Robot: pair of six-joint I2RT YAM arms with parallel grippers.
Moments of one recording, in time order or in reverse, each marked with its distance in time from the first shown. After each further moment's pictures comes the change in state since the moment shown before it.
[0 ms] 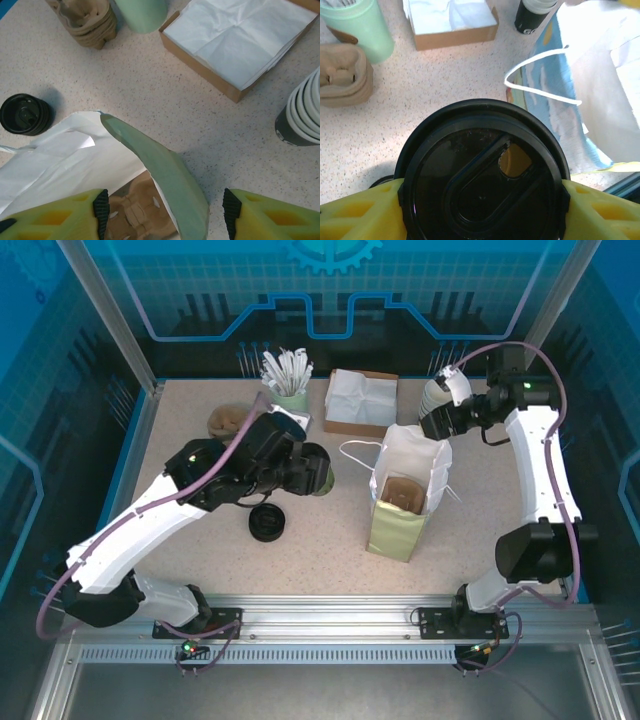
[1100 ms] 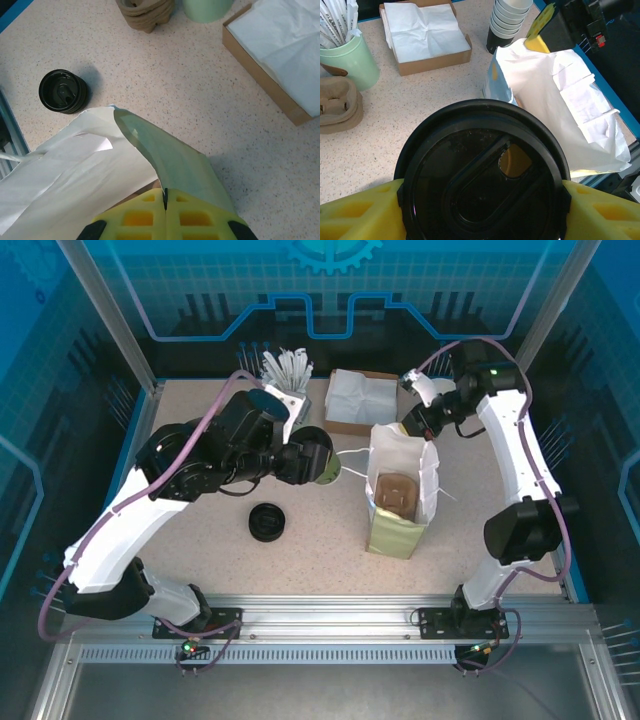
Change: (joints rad) left arm 0.000 0.068 0.279 -0.125 0.061 0.056; right arm 0.152 0.125 0.122 -0.087 -0.044 -0.077
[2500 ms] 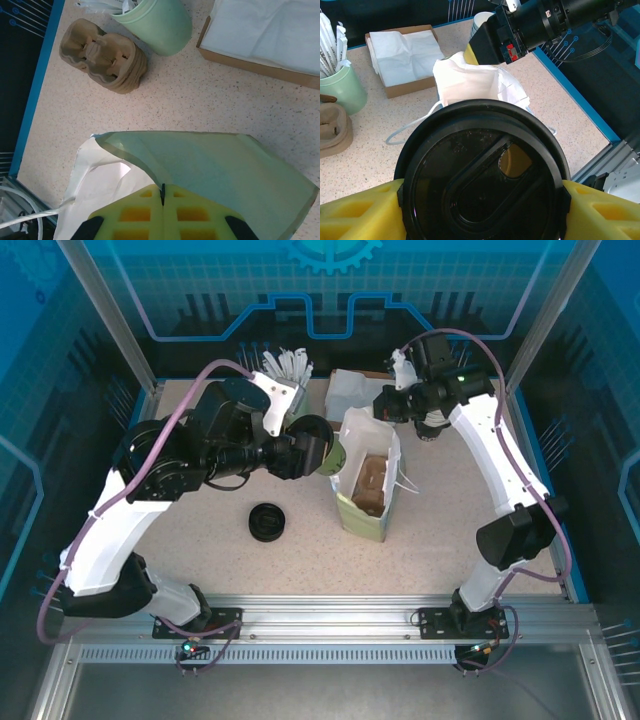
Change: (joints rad) left arm 0.000 0.021 0.142 -0.024 0.045 0.055; right arm 0.206 -0.011 0.017 0.235 0.226 0.864
